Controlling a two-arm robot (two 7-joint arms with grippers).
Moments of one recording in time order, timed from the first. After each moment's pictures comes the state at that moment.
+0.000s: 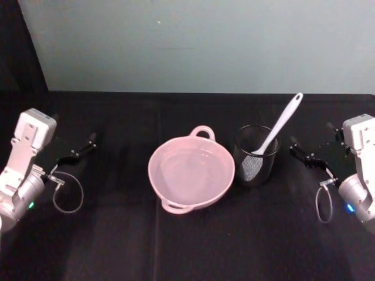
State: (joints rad) left arm -0.20 0.60 0.45 -1.41 -0.25 -0.12 0.03; right arm 0.18 0.39 -0.23 -1.30 0.12 -0.13 0.10
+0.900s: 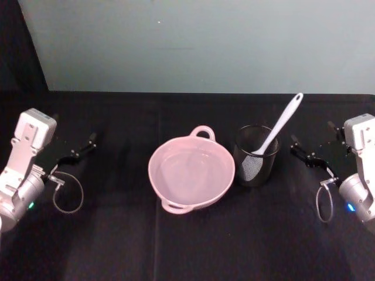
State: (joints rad) left arm -0.20 0.60 0.45 -1.41 -0.25 -0.12 0.03; right arm 0.18 0.39 -0.23 -1.30 0.12 -0.13 0.09
